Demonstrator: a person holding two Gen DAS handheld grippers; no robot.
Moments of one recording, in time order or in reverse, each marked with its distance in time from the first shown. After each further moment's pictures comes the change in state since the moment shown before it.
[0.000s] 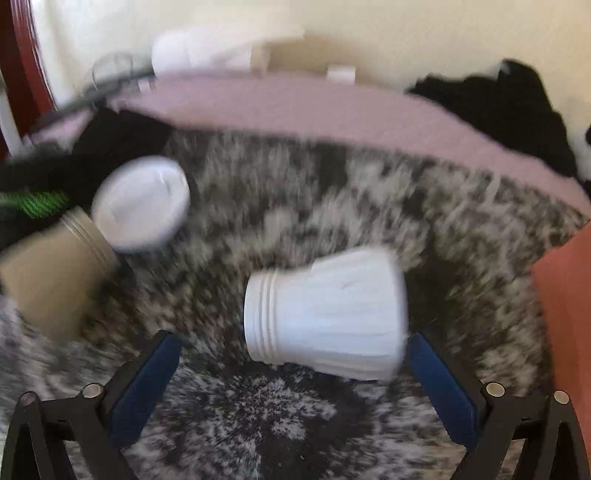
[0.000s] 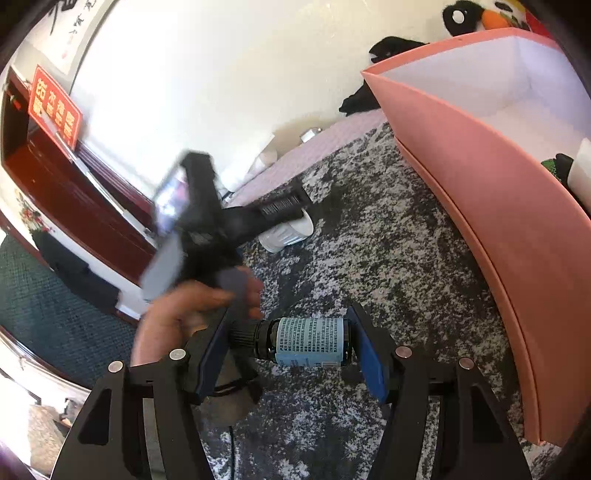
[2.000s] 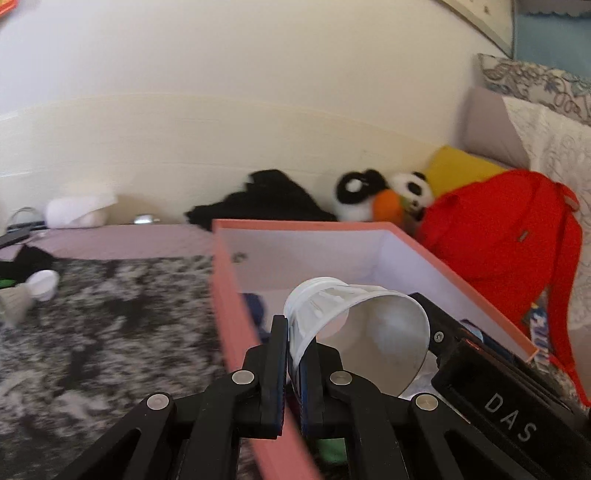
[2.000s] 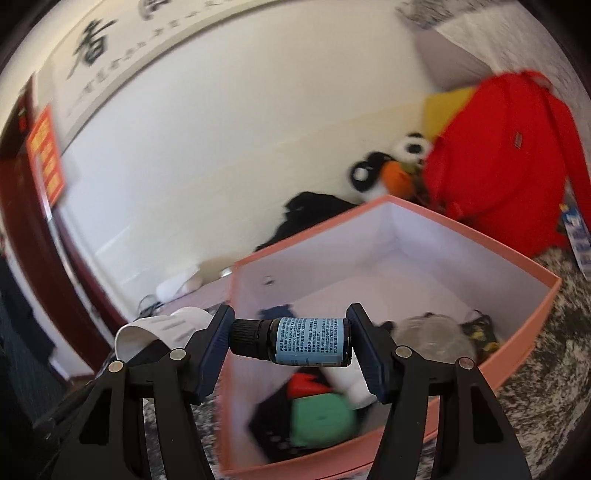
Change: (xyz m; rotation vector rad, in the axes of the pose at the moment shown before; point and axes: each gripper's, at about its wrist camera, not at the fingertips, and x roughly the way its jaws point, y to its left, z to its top) left arm -0.248 -0.167 -0.154 0.232 -0.454 -0.373; right arm -0.208 -0.099 0.042 -0.084 -0.458 -0.270
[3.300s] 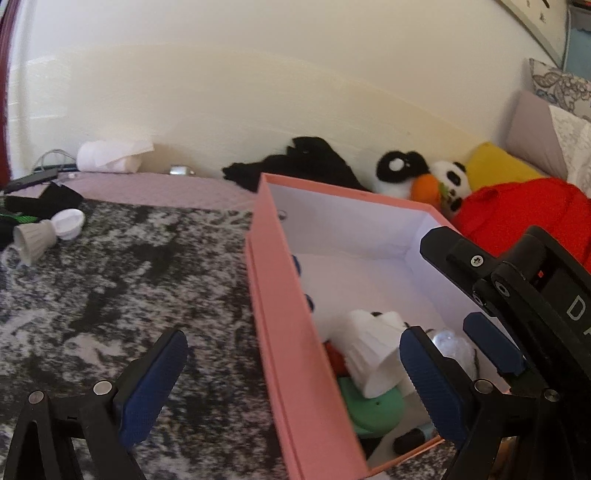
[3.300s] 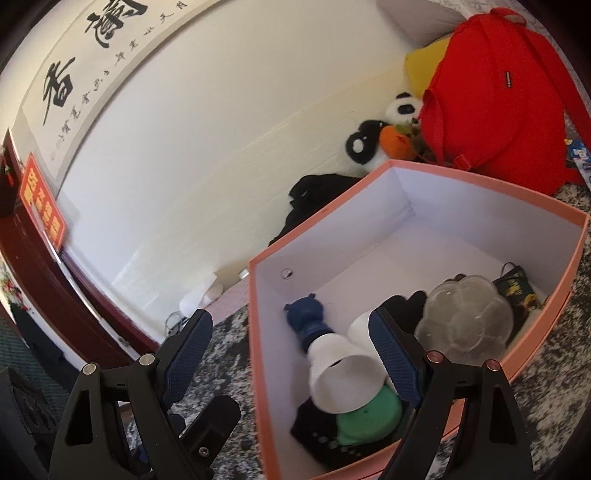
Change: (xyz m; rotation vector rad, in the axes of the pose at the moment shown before) left arm -0.004 0.034 -0.012 -0.132 0.081 0.114; right arm 0.029 0.015 -0.009 0.176 0.046 0.097
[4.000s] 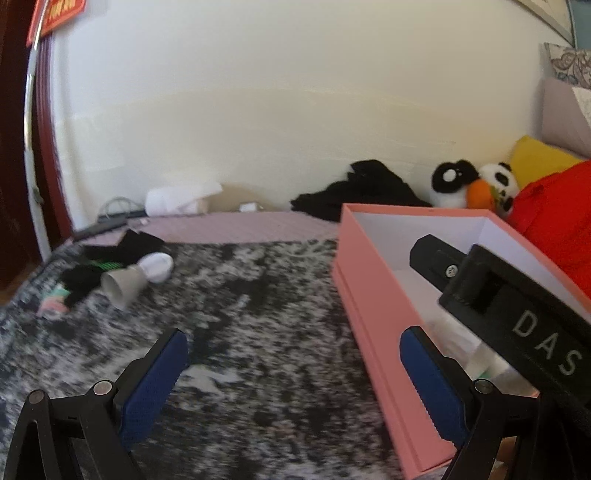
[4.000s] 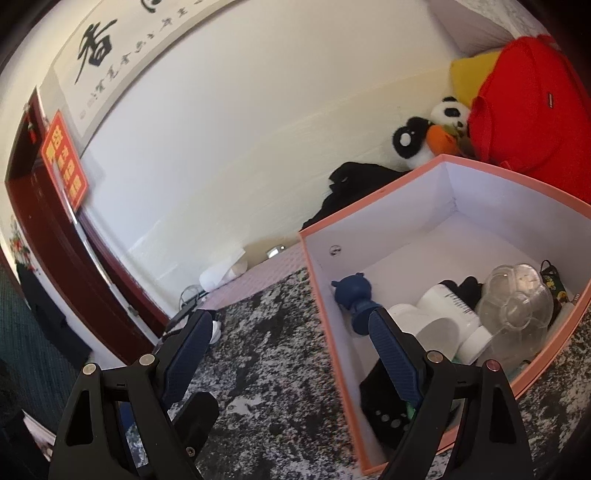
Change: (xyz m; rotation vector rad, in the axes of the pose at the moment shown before) left arm -0.044 0.040 0.005 0.135 -0.088 0.207; right arm 0.008 0.067 -0.039 -0.127 0.036 0.048
